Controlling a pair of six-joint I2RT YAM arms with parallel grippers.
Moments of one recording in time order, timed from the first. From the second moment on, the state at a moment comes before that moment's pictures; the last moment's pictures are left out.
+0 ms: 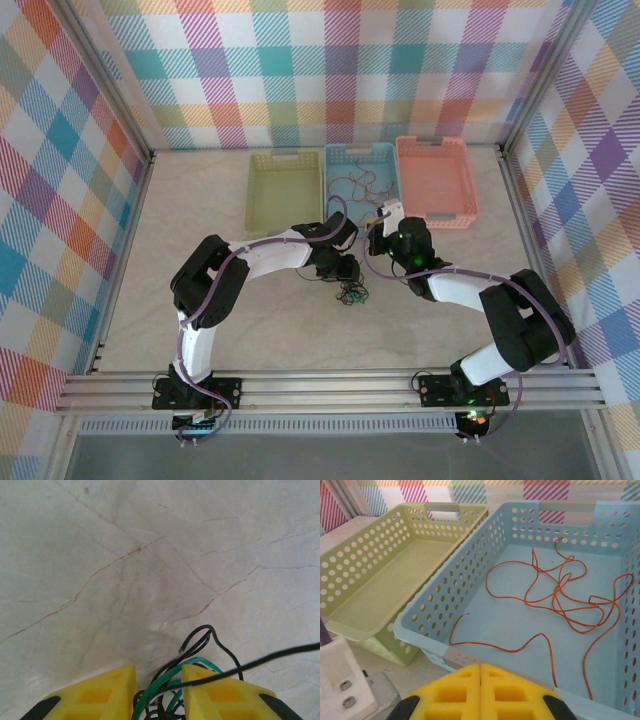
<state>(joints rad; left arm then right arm) -0.80 1.99 1.37 -0.54 0.25 -0.64 0.47 1.49 0.59 0.58 -0.03 0.13</state>
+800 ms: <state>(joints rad) -0.81 1.87 1.21 -0.58 0.20 -0.58 0.42 1.46 0.54 0.58 0.05 0.23</state>
